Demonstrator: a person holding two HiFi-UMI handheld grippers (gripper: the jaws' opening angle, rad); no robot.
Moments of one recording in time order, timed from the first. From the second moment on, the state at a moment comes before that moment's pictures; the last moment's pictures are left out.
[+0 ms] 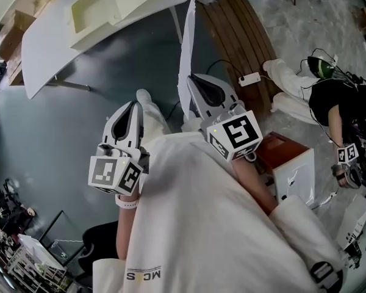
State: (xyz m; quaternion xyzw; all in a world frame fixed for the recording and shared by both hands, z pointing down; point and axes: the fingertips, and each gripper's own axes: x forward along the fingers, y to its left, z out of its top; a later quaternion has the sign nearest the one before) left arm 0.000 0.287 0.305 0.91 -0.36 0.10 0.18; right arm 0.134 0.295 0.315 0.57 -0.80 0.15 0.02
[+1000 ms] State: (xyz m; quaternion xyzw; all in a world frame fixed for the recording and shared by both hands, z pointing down) left arm -0.100 0.012 0.322 0.91 -0.33 0.09 0.24; right arm 0.024 0.027 0.322 0.57 -0.80 0.18 0.07
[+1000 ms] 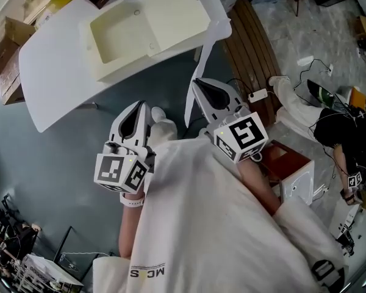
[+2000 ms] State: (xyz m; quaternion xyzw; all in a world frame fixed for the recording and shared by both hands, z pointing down) left arm -0.139 -0.169 0.333 0.88 -0.39 0.09 0.25; right arm 0.008 -0.213 0.332 0.50 -0.84 0.21 0.08
